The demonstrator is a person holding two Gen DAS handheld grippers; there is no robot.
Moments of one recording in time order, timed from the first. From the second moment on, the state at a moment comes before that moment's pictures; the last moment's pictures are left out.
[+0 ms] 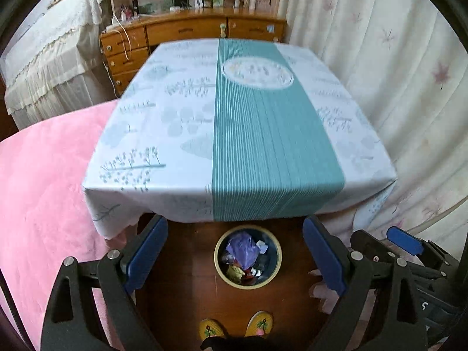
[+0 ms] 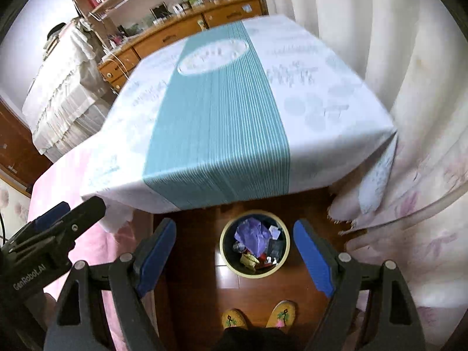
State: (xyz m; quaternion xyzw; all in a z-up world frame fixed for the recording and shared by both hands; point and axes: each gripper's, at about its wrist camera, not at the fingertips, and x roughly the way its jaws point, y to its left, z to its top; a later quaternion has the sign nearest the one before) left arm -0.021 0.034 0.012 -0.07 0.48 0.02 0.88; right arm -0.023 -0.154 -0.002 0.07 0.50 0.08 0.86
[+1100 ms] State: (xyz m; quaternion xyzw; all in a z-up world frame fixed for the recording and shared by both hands) left arm -0.042 0.020 0.046 -0.07 0.46 0.07 0.89; right arm -0.037 -0.158 0.053 0.02 0.44 0.10 0.89
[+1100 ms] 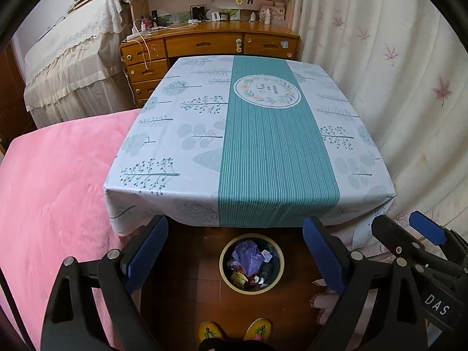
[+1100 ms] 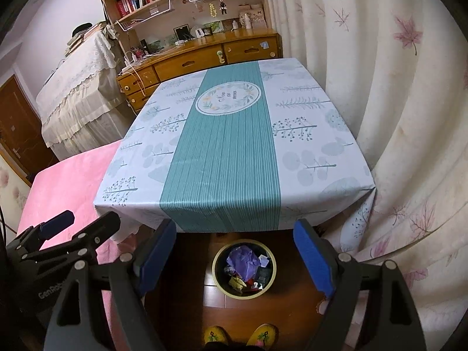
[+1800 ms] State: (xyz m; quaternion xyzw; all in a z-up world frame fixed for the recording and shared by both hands) left arm -0.050 0.009 0.049 -0.07 0.45 0.07 0.89; right arm -0.043 -0.167 0.060 0.02 0.43 0.09 0.90
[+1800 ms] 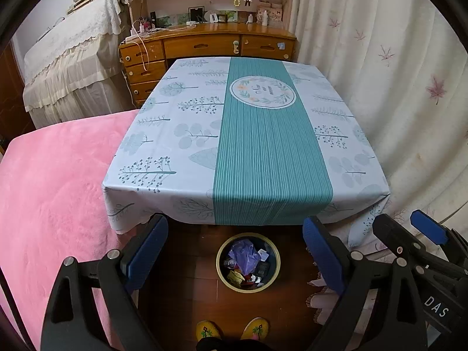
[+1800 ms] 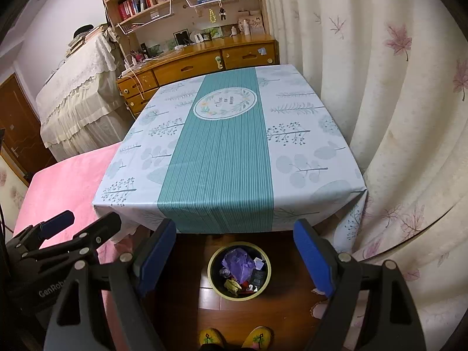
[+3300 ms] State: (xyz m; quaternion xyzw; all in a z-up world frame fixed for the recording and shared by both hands) left arm -0.054 0.013 0.052 -0.07 0.45 0.07 0.89; right arm -0.051 -0.166 0.061 0.01 0.43 0.10 0.90
